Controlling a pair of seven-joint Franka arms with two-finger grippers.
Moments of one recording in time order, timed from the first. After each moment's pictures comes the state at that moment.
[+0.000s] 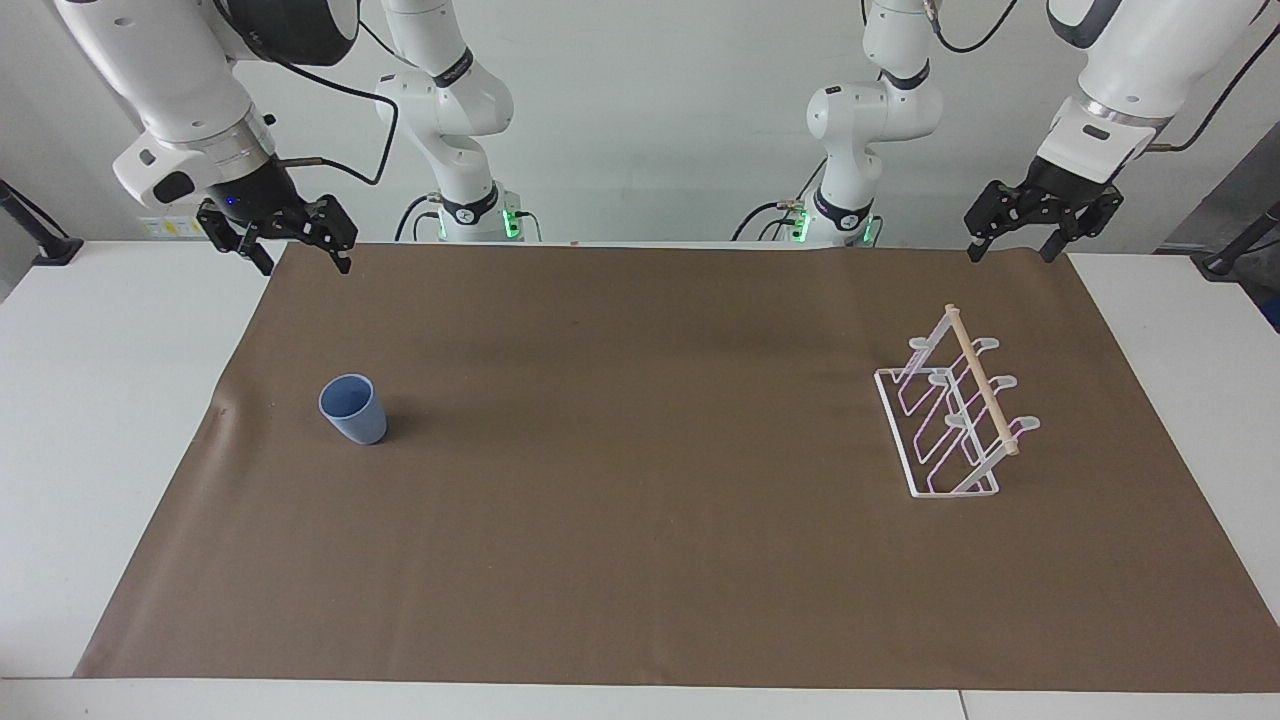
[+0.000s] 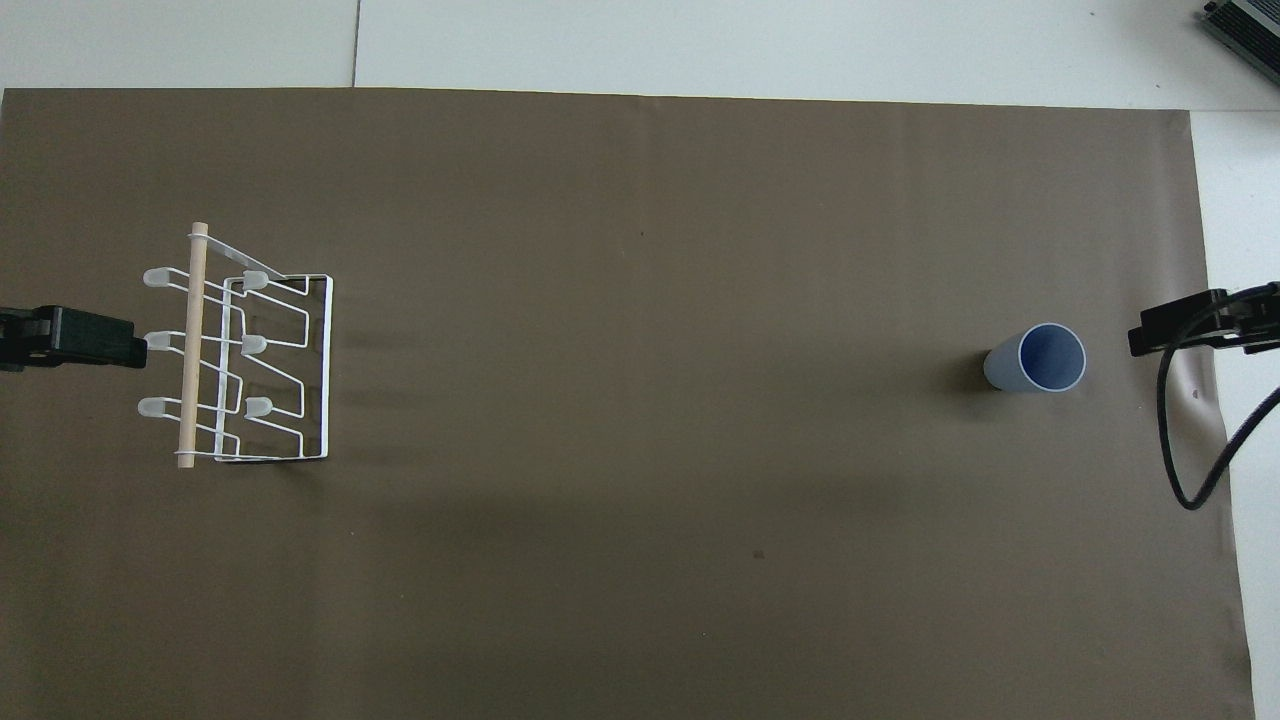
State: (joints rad) left arm 0.02 -0.12 -0.07 -1.67 -0.03 1.57 -0.01; right arm -0.06 0.00 -0.02 -1.56 0.01 1.52 -0.09
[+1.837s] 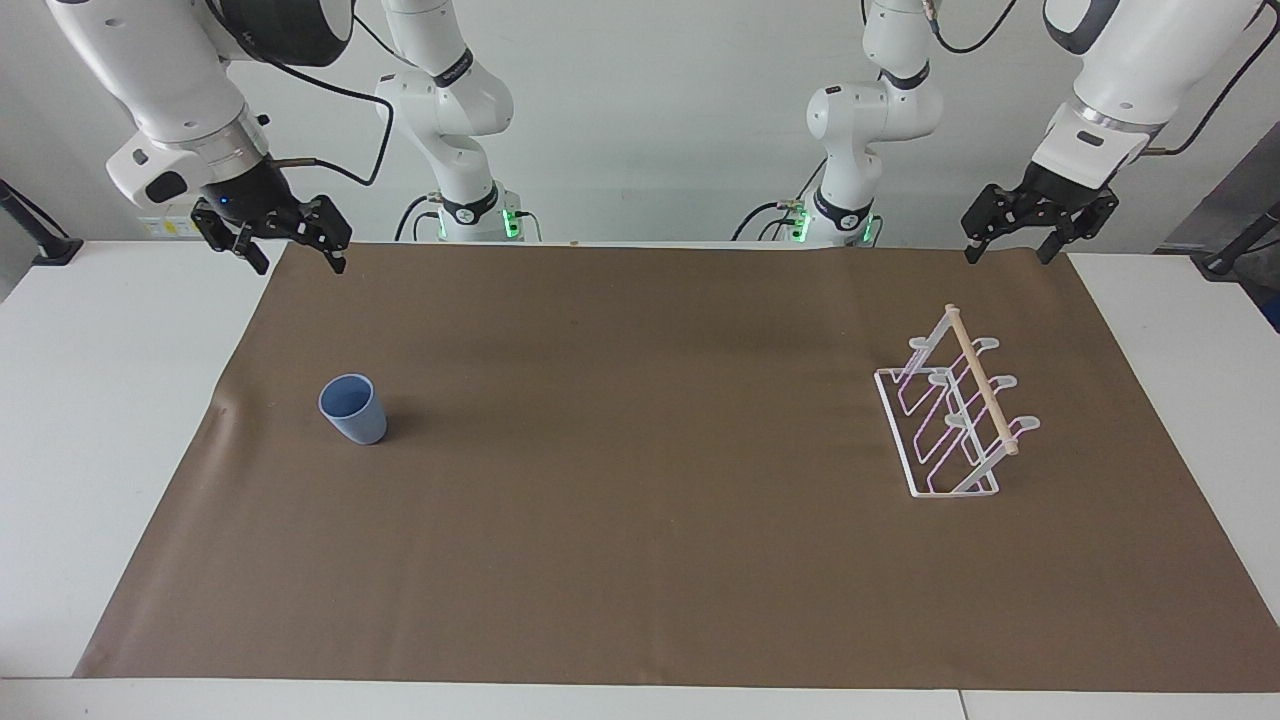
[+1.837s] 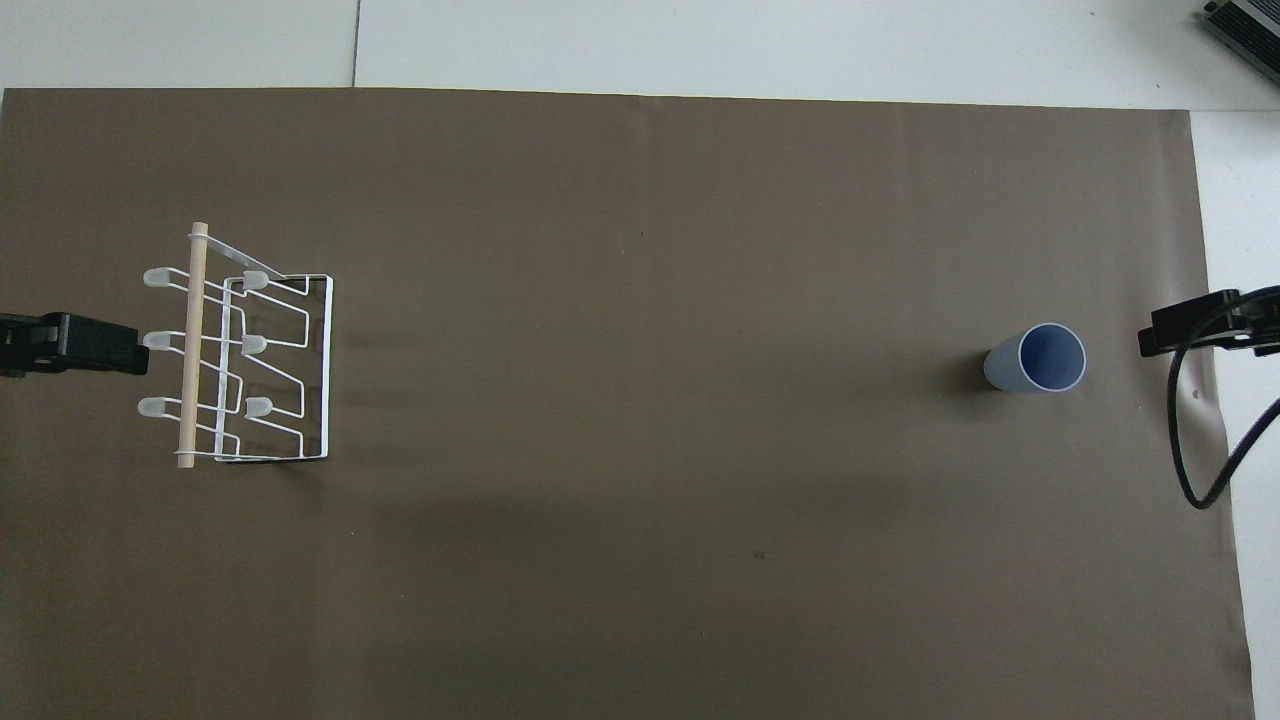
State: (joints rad) left arm 0.02 -0.12 -0.07 -1.68 -0.03 1.57 -0.01; right arm -0.06 0.00 -0.03 -1.57 0.01 1.52 -0.09
